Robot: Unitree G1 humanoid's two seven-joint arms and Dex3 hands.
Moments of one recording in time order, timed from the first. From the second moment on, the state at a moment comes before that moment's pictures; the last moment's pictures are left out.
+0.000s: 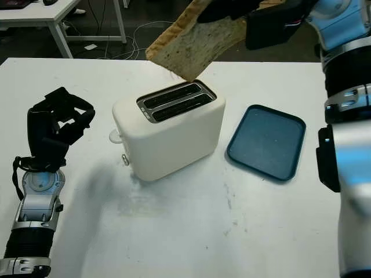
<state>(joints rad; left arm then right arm) -0.26 0.24 0.16 0.19 0.14 -0.38 0.14 -1.38 -0.62 0.23 0.96 -0.34 -0.81 0.51</state>
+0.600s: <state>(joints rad) -0.26 0.24 0.16 0.17 0.14 -0.36 0.14 -1.31 -0.61 0.26 0.96 -0.37 -0.83 0.54</state>
